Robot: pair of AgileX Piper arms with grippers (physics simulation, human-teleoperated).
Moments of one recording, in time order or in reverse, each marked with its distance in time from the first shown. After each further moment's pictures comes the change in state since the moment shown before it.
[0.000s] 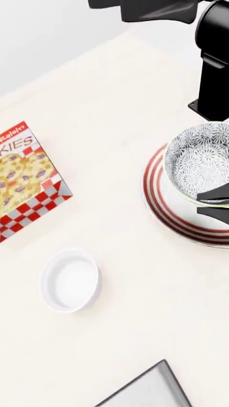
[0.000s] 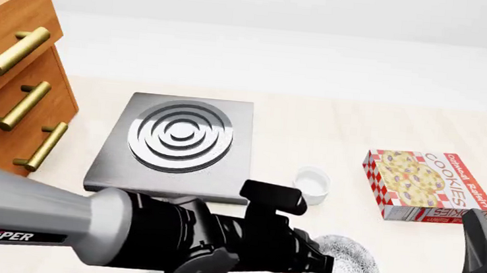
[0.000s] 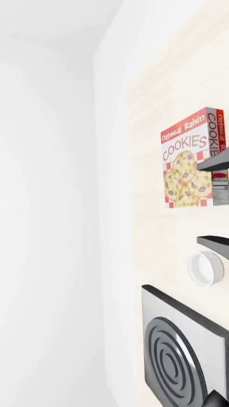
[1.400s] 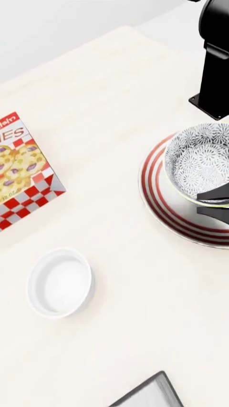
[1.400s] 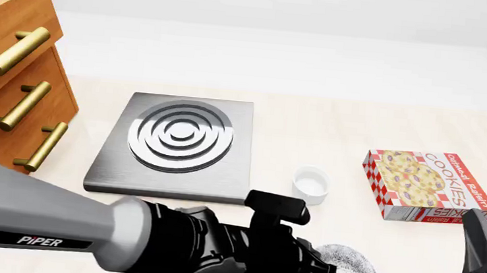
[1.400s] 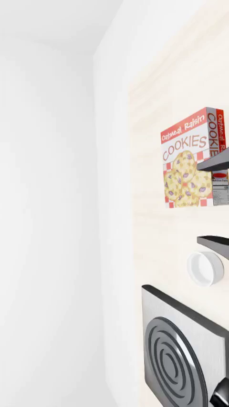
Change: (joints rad) left arm -0.013 0.060 -0.009 -0.027 -0.022; right arm 0.000 0.000 0.000 0.000 0.000
